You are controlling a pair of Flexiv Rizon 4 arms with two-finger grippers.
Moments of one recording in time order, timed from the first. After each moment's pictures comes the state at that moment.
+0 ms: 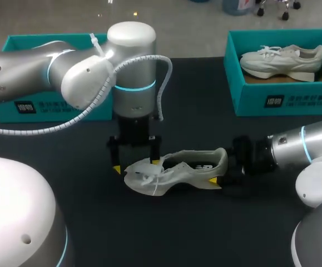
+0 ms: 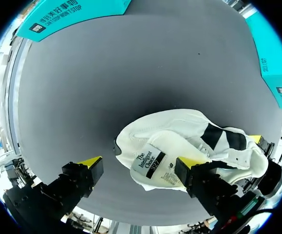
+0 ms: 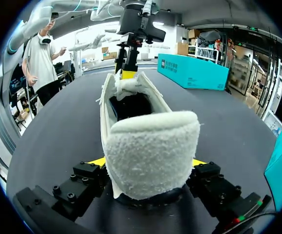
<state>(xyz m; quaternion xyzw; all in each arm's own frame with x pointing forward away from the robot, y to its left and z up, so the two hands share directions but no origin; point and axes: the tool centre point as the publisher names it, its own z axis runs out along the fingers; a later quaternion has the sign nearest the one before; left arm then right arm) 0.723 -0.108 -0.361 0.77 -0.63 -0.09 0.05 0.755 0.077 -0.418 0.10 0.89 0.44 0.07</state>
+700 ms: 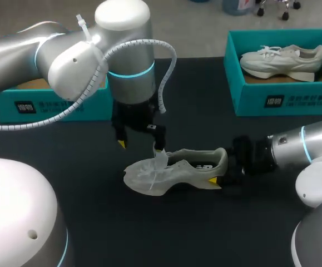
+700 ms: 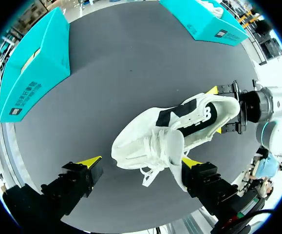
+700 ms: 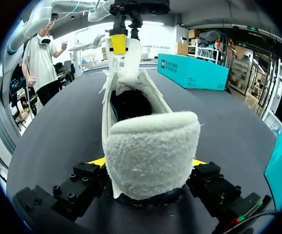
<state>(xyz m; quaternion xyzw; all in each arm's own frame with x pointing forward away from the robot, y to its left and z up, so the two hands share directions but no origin) 0.740 -0.122 -0.297 0.55 -0.84 0.01 0.03 0.755 0.077 -0.418 0.10 0.89 0.44 0.07</state>
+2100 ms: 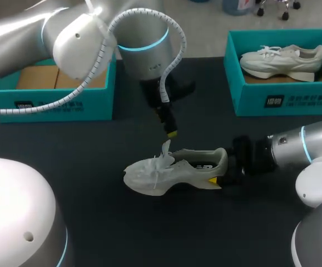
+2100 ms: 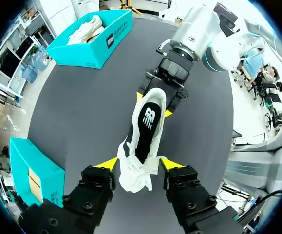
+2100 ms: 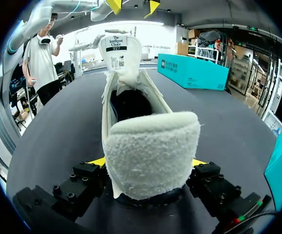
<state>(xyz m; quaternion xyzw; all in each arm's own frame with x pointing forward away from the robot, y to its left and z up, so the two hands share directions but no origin) 0.750 -0.191 -0.229 0.15 -0.98 0.10 0.01 0.755 0.077 -0.418 0.10 0.89 0.44 0.07</state>
